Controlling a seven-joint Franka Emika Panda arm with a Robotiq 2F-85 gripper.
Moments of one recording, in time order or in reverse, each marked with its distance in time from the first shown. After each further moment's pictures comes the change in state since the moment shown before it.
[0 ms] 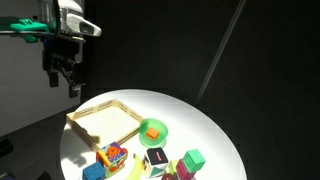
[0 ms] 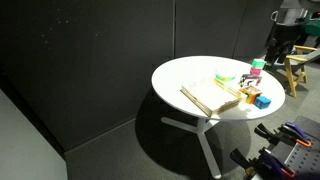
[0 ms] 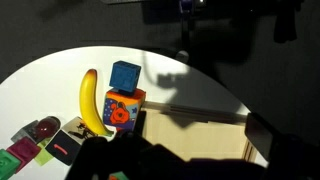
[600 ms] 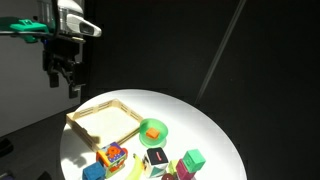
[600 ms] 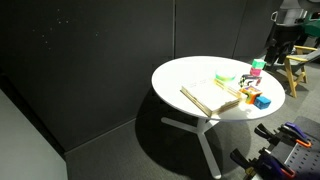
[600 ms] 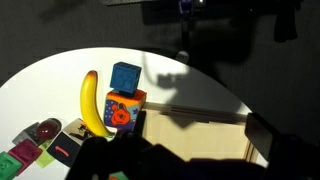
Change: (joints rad) arm -0.002 0.003 -0.001 0.001 0.000 0.000 0.009
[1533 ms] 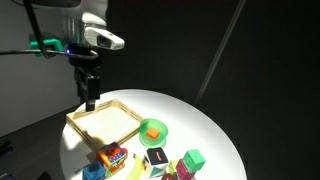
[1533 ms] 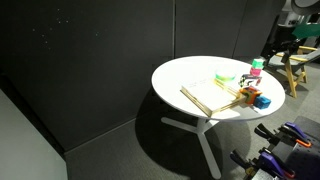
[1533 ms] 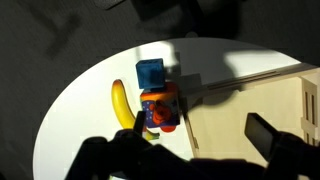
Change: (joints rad) arm -0.110 0.140 -0.038 0.078 0.019 0.103 0.216
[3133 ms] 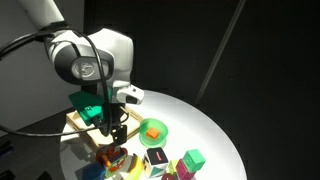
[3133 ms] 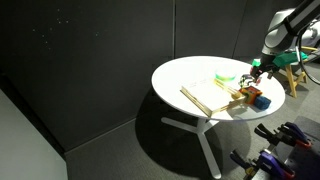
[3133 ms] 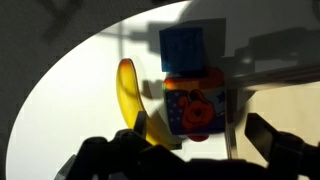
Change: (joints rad) arm -0.003 0.474 -0.104 0.114 0.044 0.373 -0.160
